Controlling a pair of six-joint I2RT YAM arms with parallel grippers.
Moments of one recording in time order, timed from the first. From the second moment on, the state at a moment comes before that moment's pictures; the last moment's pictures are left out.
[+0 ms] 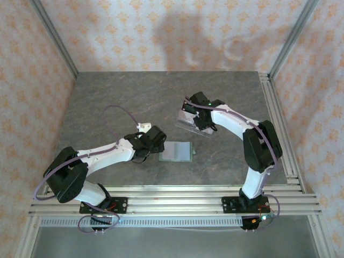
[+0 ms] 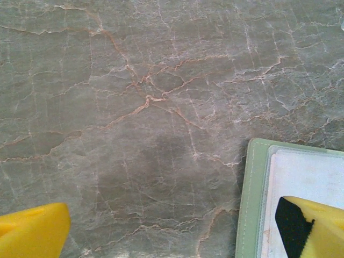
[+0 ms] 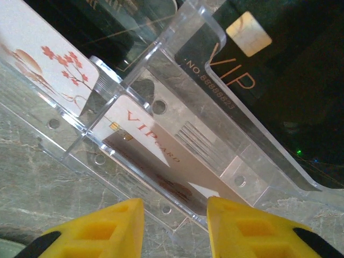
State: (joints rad) left arm -0.74 1.45 0.83 -0.55 -0.42 -0.85; right arm 0.51 1.81 1.33 -0.78 0.27 0.07
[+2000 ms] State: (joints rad) left arm -0.74 1.46 0.84 -0.54 -0.42 -0.85; right arm 0.50 1.85 1.41 -0.84 0.10 -0.13
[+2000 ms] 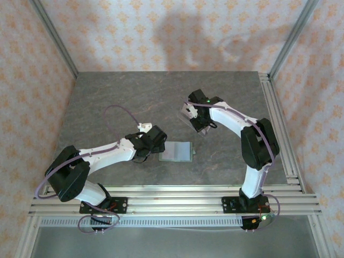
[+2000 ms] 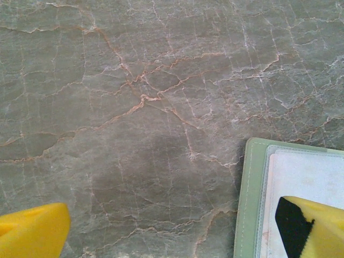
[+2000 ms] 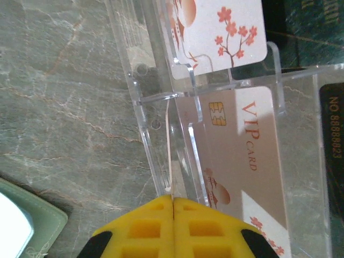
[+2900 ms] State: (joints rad) left arm -0.74 1.51 0.85 -0.45 -0.36 -0.71; right arm 0.50 1.36 1.09 -0.62 -0.21 0.30
